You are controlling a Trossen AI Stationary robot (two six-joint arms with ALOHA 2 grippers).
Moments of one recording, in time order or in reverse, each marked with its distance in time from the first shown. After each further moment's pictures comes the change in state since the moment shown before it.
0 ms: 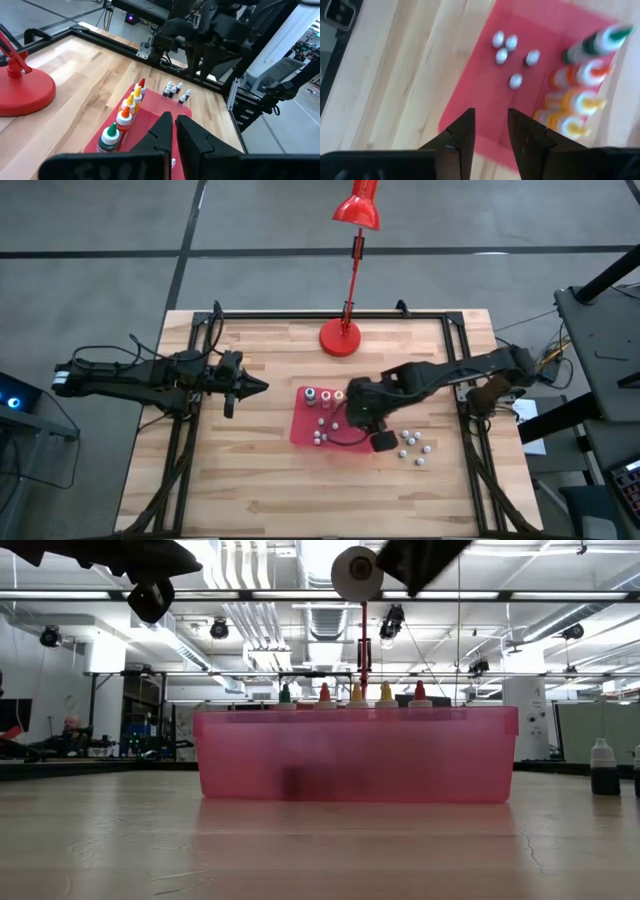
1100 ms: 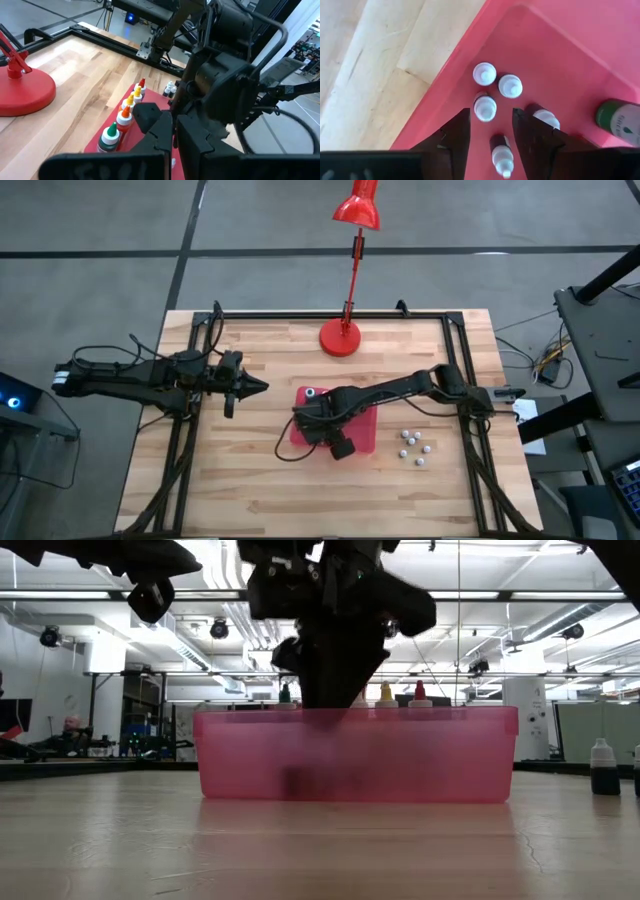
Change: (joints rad) left arm 0.000 0.000 0.000 0.000 0.000 0.000; right arm -0.039 0.553 0.329 0.016 0.007 -0.225
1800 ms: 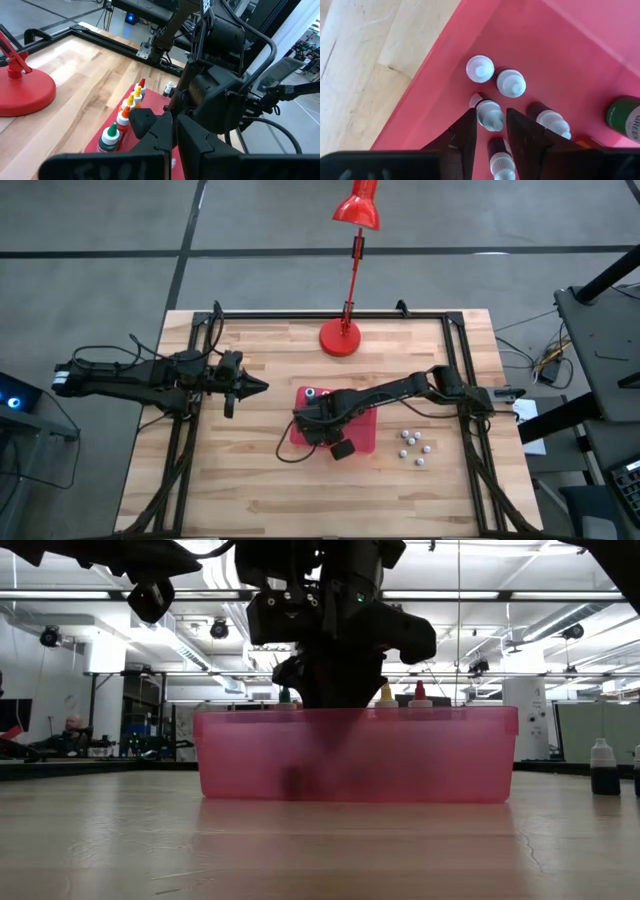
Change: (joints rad) left arm 0.000 0.000 0.000 0.000 0.000 0.002; right arm 0.000 0.022 -0.042 0.042 0.027 0.005
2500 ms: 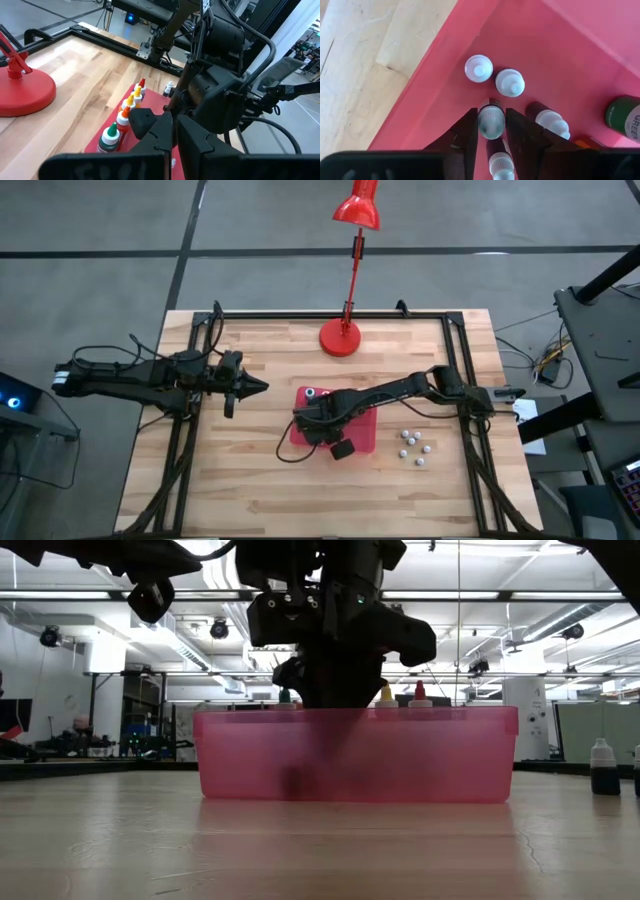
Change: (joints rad) left arm 0.000 0.000 0.000 0.000 0.000 0.002; right arm 0.000 0.000 -0.007 0.008 0.003 -0.001
